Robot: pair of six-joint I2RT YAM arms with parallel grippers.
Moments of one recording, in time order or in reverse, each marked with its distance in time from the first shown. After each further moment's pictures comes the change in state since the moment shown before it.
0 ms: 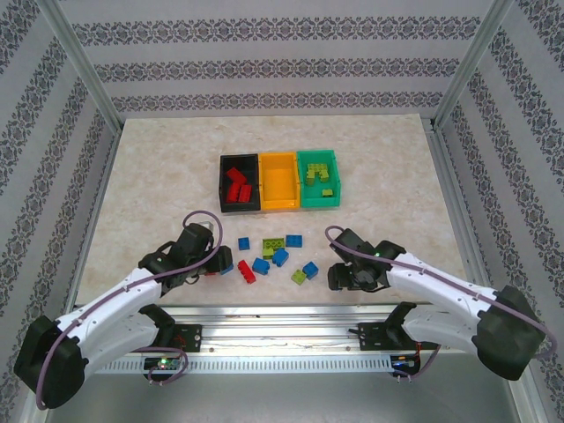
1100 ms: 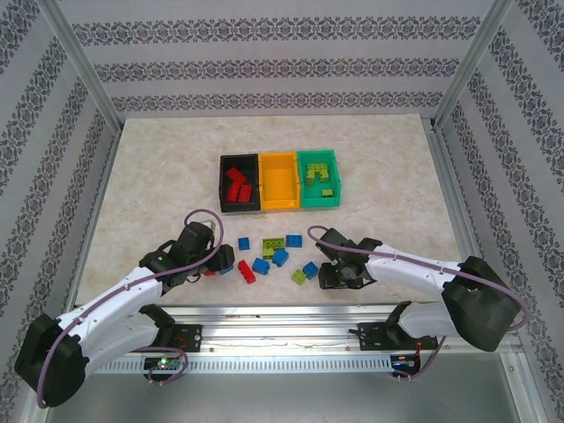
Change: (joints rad) left arm 0.000 0.000 0.005 0.019 0.025 -0.004; right arm 0.035 0.214 0.003 0.187 -0.043 0.004
